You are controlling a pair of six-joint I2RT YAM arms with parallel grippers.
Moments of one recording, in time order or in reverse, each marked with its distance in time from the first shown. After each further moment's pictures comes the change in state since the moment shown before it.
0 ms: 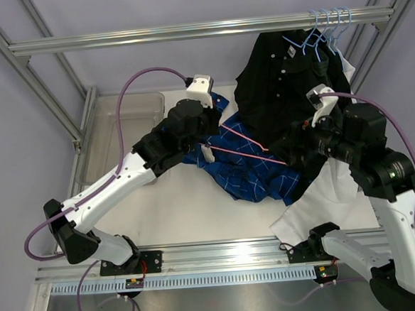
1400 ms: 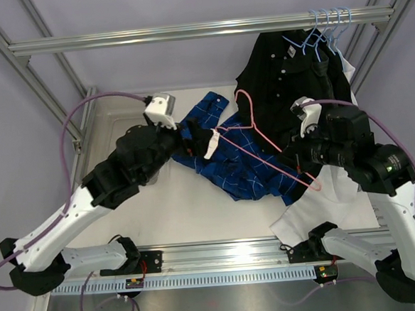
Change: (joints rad) left arm -0.080 -0.301 -0.118 -0.079 0.037 -0.027; right arm 0.137 0.045 -0.001 -0.162 0.044 -0.011
